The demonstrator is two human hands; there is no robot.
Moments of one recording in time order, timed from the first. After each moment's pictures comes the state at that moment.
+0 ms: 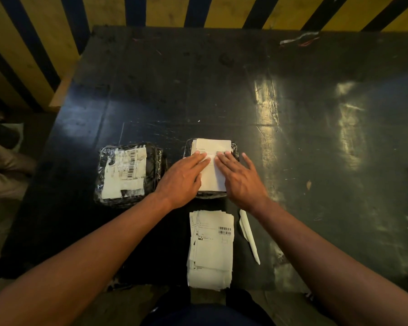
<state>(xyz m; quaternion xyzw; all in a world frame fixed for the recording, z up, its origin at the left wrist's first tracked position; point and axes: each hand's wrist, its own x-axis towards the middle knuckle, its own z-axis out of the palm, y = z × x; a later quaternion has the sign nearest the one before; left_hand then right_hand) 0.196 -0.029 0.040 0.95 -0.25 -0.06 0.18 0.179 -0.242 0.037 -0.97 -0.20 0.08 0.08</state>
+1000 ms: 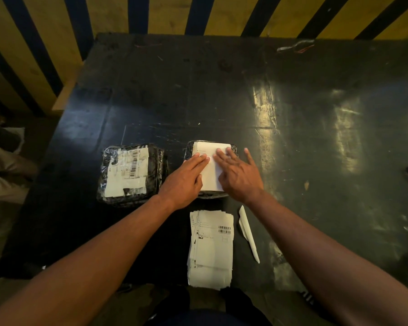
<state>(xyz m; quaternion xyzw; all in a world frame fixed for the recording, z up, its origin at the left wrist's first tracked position) 0.187 -0.030 0.037 0.95 -0.20 -0.09 0.23 0.192 -0.233 0.043 -0.98 -0.15 0.11 0.04</state>
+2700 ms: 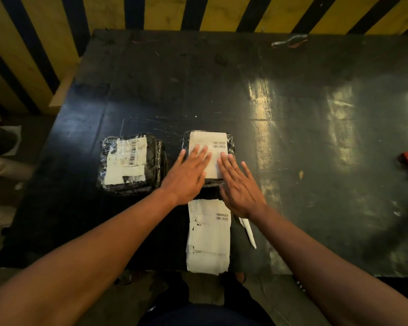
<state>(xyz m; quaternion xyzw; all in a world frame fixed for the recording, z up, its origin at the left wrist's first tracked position) 0.165 -0.039 0.035 0.95 -0.27 -0.10 0.07 0.116 -0.245 0.018 -0.97 -0.17 0.08 0.13</state>
